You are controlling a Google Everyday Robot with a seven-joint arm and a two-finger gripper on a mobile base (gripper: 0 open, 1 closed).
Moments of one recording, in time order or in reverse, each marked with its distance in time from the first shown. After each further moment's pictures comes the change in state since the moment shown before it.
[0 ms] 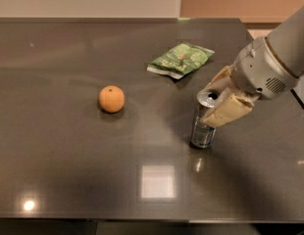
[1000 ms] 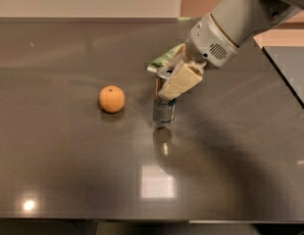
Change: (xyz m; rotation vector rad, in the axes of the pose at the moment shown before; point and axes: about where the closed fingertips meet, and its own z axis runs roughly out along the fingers) arm -0.073 -0.052 0.039 -0.101 -0.083 0.026
